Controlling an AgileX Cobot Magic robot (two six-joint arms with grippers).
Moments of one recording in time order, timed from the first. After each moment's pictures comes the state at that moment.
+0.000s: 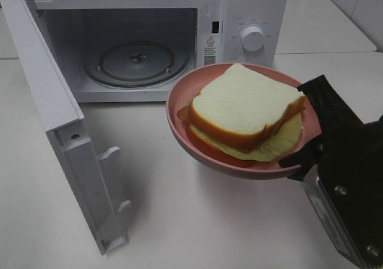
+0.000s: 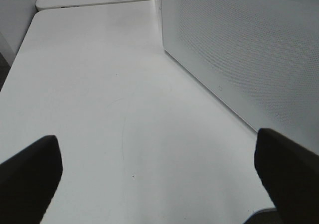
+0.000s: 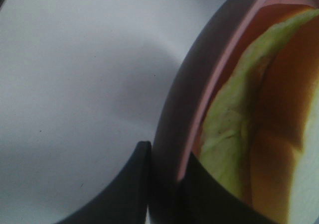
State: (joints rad) left arm 0.04 0.00 -0.50 -0.11 1.05 0.15; right arm 0.66 1.04 -0.47 -0.03 0.31 -1.51
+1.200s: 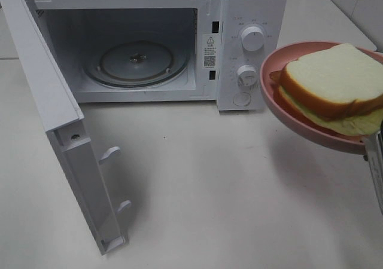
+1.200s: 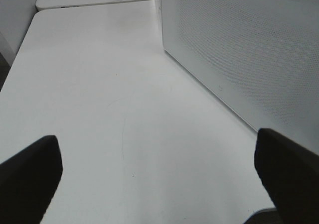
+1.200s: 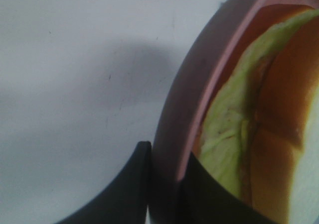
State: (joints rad) left arm 0.04 0.00 -0.50 -0.11 1.05 0.15; right arm 0.66 0.83 -0.47 -0.53 0.62 -0.78
